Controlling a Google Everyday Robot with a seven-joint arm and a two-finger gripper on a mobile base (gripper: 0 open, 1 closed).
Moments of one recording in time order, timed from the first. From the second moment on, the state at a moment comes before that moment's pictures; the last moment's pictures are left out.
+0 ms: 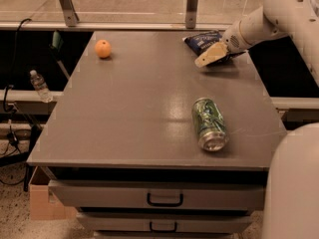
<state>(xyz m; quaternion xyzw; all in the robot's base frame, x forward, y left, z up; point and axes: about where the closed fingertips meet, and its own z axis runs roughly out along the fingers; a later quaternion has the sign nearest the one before) 0.777 -0.187 0.858 -0.39 0.84 0.11 0.37</state>
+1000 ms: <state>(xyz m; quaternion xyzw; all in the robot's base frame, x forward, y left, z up) 0.731 -0.184 0.905 -0.42 0.81 0.13 0.39</state>
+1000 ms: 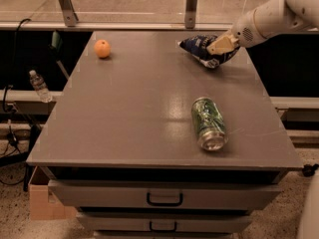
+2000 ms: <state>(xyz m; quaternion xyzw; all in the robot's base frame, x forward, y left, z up) 0.713 -0.113 0.952 -0.48 0.75 0.17 0.43</state>
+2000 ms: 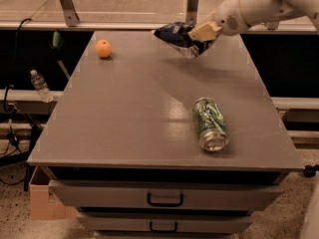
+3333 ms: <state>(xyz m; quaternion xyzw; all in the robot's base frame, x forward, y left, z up) 0.803 0.048 0.919 -0.49 0.72 0.21 0.45</state>
